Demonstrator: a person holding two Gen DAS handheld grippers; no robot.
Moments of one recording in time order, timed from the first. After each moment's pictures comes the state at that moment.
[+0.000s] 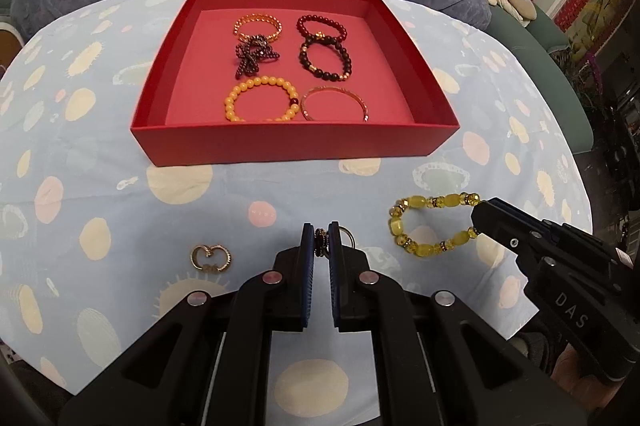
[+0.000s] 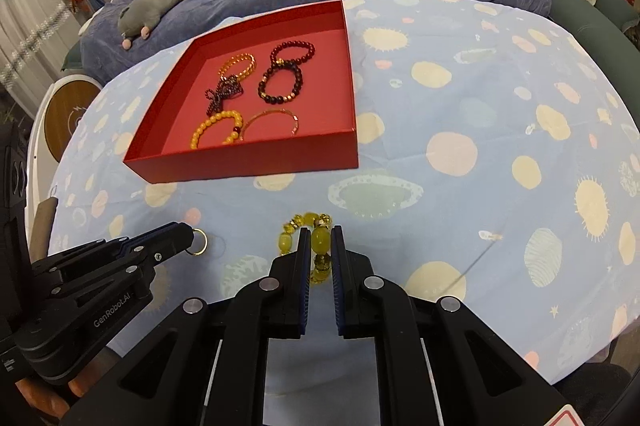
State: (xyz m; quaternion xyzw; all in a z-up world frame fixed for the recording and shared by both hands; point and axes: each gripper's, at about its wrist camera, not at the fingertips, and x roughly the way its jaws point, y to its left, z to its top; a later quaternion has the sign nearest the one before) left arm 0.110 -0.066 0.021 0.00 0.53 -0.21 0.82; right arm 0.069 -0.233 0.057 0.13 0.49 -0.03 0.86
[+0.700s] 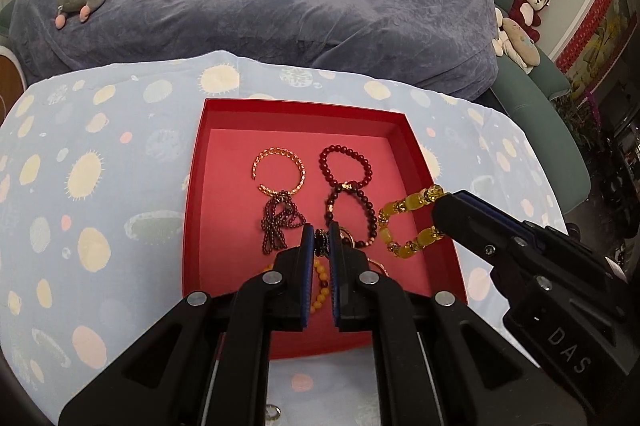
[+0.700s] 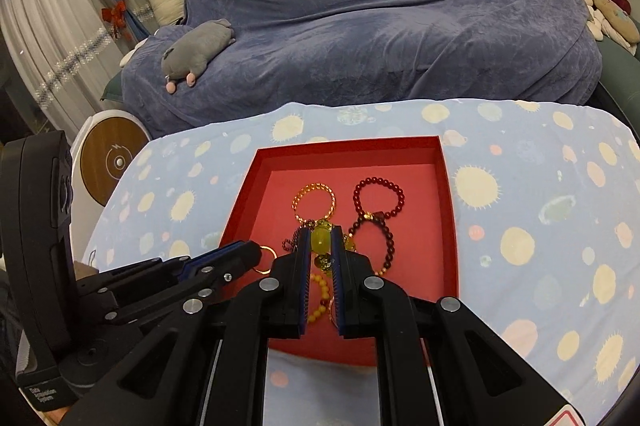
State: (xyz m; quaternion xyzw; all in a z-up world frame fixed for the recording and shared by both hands) left arm 0.240 -0.066 0.072 -0.03 0.49 -0.21 0.85; right arm 0.214 -0.206 0.112 0.14 0.43 0.04 0.89
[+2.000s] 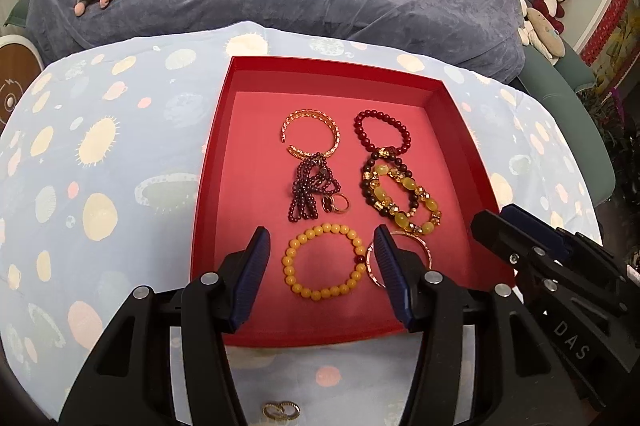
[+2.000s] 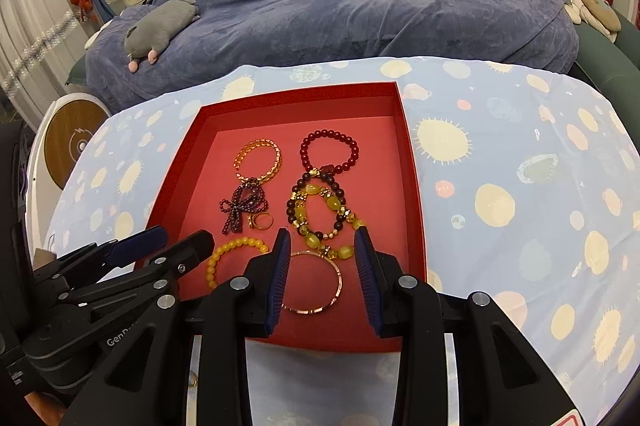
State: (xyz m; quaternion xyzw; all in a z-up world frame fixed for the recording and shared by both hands) left arm 0.221 -0.057 0.042 -0.01 0.50 -0.17 0.85; right arm 0.183 -0.215 0.074 0.11 0.46 -0.01 0.88
